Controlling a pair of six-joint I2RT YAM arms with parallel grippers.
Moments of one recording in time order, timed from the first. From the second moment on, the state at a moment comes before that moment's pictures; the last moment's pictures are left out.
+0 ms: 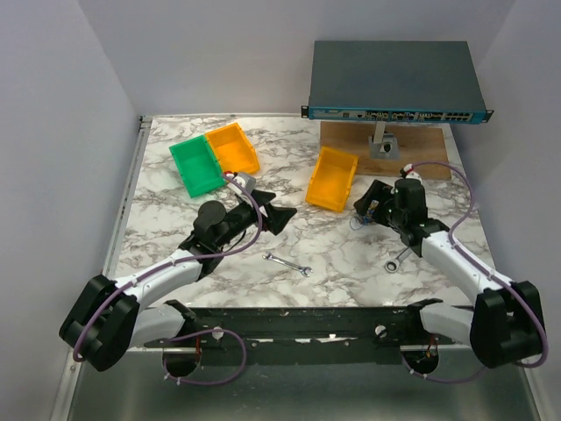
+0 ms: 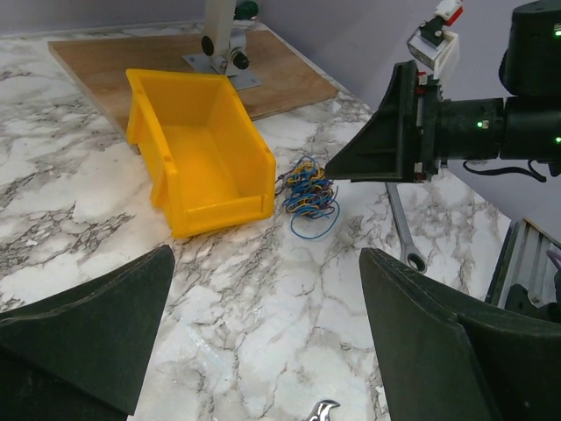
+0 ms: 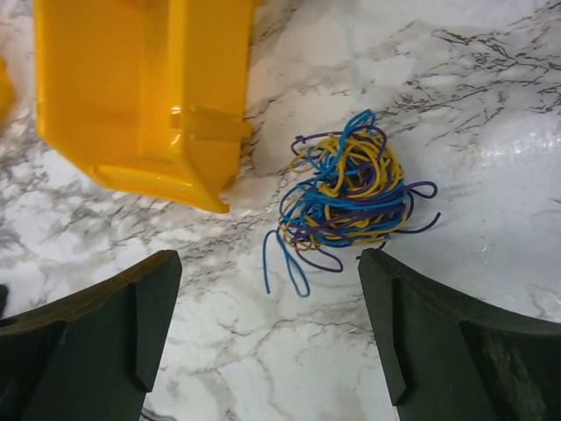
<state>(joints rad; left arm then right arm) -0.60 1.15 0.46 0.73 0.29 -0.39 0.24 1.13 0.60 -0.08 0.00 0.57</state>
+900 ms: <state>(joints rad) -0.60 1.14 0.46 0.72 0.28 -0.38 0.29 1.09 0.63 -0.11 -0.41 0.50</state>
